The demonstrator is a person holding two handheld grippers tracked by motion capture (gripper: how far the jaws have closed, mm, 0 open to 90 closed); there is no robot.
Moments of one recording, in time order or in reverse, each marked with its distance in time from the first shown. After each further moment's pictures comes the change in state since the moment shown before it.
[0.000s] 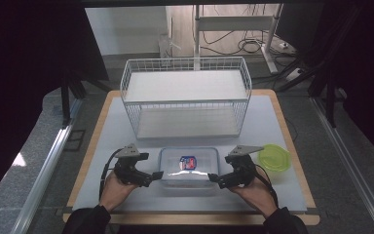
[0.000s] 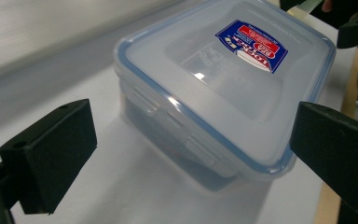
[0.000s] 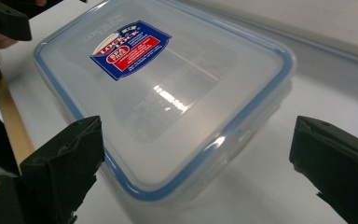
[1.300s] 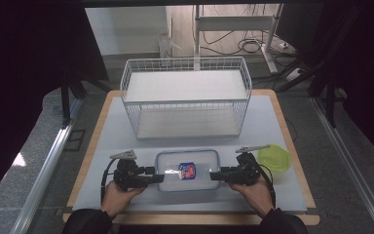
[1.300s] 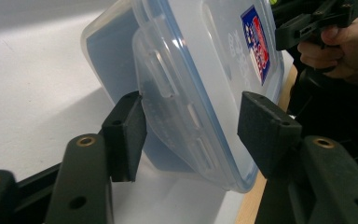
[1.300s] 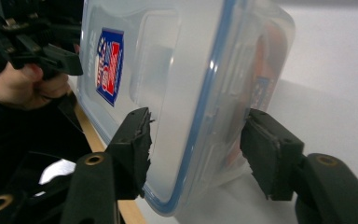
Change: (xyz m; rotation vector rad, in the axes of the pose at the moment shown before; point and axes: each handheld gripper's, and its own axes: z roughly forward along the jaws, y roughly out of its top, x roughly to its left) left arm -0.003 -0.018 -0.008 -0.010 -0.171 -0.192; right arm -0.018 -0.012 -0.003 0.032 0.231 0.316
